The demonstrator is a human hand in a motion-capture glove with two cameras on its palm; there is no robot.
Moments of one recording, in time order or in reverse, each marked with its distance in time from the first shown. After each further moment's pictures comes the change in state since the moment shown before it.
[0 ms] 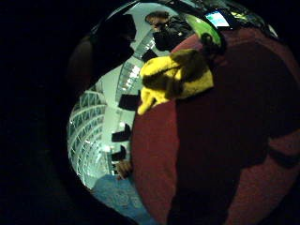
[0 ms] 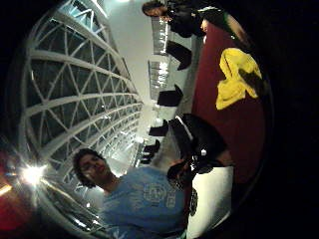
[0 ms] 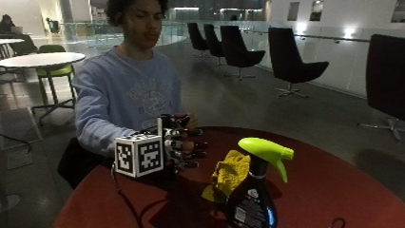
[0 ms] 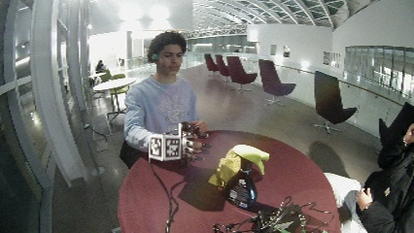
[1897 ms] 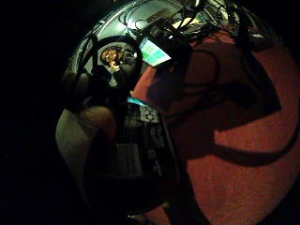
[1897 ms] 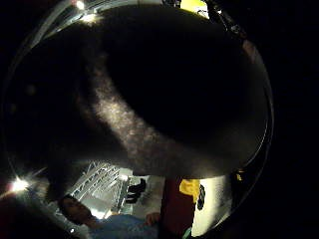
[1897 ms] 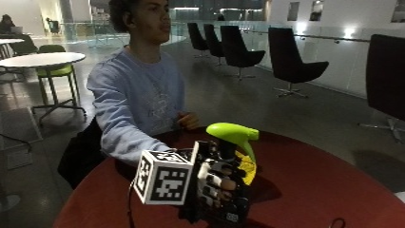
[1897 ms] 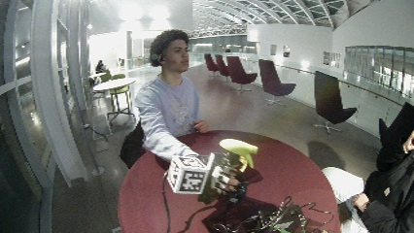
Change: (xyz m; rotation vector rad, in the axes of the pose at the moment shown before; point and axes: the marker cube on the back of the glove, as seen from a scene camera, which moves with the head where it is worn) arm 0.055 -0.147 -0.038 0.384 0.200 0.163
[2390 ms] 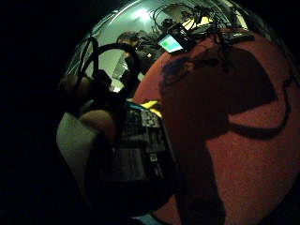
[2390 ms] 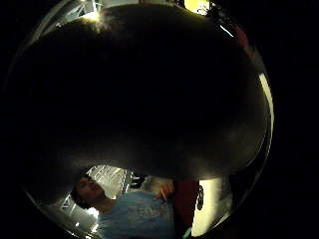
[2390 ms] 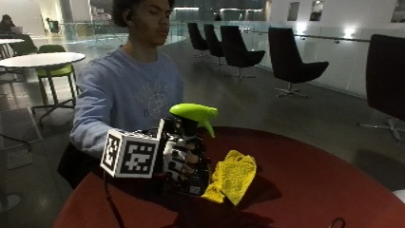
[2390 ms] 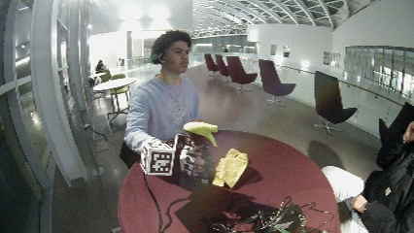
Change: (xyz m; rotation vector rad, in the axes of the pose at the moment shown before) arm -0.024 0.075 -0.060 -0.207 0.023 -0.061
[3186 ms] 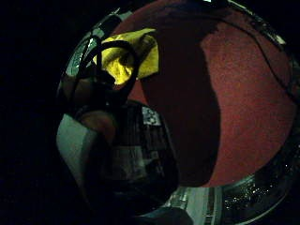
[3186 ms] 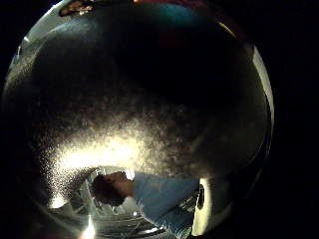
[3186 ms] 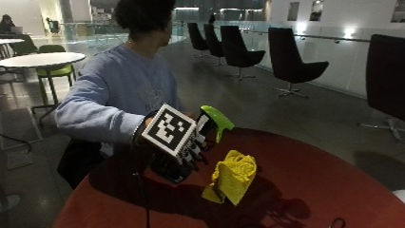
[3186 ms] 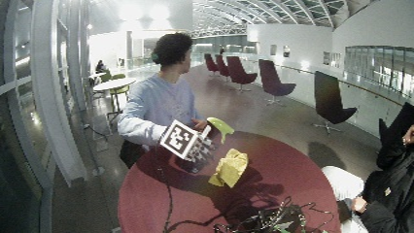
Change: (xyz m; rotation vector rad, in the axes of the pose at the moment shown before) arm -0.030 0.021 0.032 -0.676 0.364 0.202
